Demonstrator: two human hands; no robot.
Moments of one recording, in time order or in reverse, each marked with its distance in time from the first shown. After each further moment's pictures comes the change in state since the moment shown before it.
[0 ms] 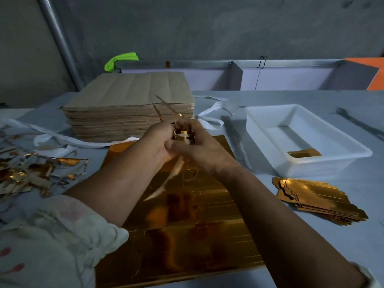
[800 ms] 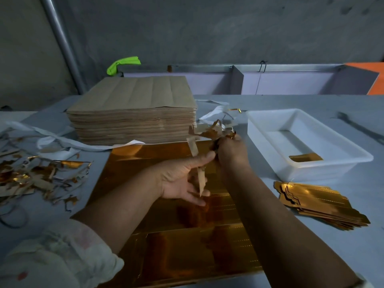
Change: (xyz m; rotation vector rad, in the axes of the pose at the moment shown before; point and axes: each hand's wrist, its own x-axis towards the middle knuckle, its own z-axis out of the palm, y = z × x) left_hand -0.013 -0.052 -0.022 0.308 -0.590 -0.313; right_hand 0.018 0.024 -0.021 0.313 0.669 0.280
